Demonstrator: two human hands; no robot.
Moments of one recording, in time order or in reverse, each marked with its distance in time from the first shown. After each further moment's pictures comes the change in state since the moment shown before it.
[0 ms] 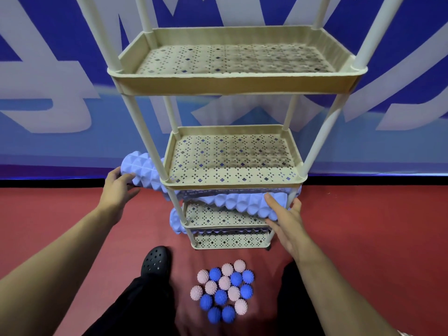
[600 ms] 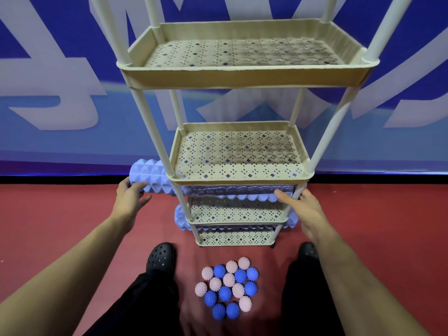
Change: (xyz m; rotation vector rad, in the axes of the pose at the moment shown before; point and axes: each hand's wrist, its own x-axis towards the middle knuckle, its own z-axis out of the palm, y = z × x) left_hand -0.013 -0.031 0.001 -0.087 0.005 -0.063; right_hand 0.024 -0.024 -0.027 -0.302 -0.112 -0.101
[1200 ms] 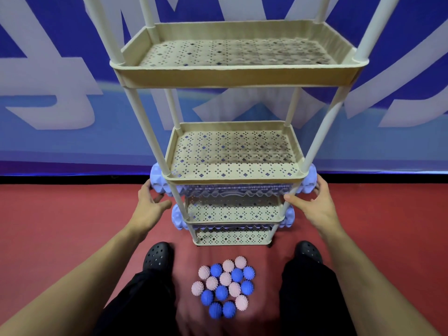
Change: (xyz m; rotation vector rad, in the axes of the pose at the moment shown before) left_hand -0.036 -0.026 0.037 0.271 -0.156 0.106; right_hand -0.001 0.002 -0.043 -0.233 0.156 -0.173
